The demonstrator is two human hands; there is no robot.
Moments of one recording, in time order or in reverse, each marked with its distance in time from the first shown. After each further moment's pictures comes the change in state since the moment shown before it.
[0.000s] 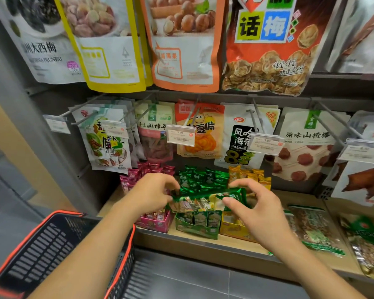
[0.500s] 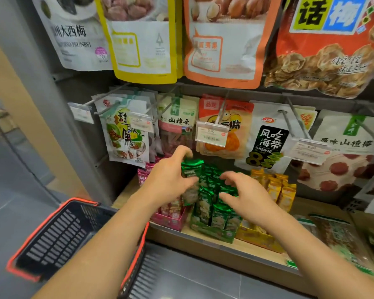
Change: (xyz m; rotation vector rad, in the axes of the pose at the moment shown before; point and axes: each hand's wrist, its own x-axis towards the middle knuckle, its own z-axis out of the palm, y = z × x) left_hand 0.007 -0.013 -0.011 -0.121 0.282 0.086; right_hand 0.069 -0.001 0.062 -0.528 -0.363 -0.124
